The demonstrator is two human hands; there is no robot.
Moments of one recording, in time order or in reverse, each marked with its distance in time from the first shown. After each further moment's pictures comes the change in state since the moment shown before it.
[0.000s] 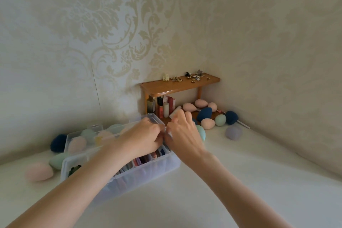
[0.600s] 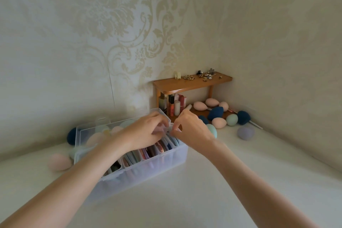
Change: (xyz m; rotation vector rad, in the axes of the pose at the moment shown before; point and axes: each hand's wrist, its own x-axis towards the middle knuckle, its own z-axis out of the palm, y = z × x) left_hand -0.019 -0.021 -0.011 -0.230 0.009 -0.091; right_hand 0.023 -0.002 -0.005 0.085 -0.314 0.064
